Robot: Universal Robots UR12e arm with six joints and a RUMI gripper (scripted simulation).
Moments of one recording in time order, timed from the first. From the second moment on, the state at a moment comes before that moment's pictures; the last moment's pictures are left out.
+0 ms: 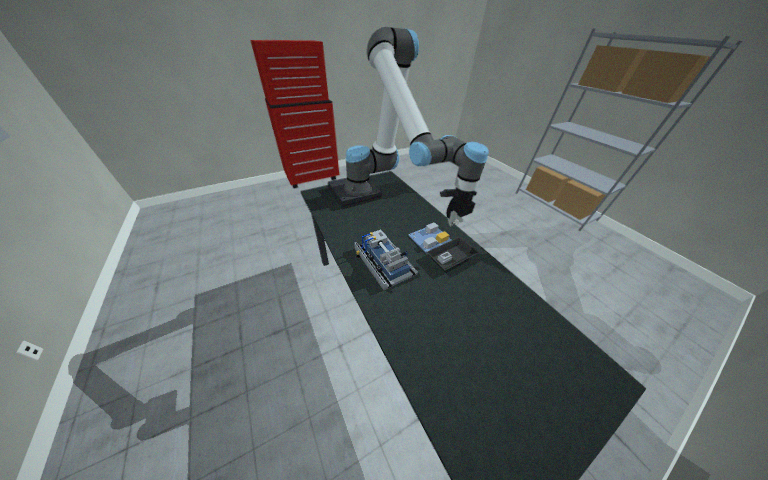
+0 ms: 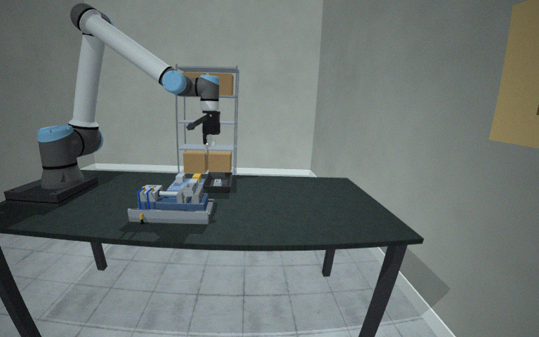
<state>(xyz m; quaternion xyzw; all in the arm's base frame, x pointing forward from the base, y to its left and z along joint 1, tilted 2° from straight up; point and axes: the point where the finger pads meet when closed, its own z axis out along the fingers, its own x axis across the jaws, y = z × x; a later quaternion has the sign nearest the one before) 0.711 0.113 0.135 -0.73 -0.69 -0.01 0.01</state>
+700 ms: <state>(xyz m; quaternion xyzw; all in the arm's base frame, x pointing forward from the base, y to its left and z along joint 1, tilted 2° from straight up) 0.711 0.114 0.101 -0.73 -0.69 -0.01 0.01</state>
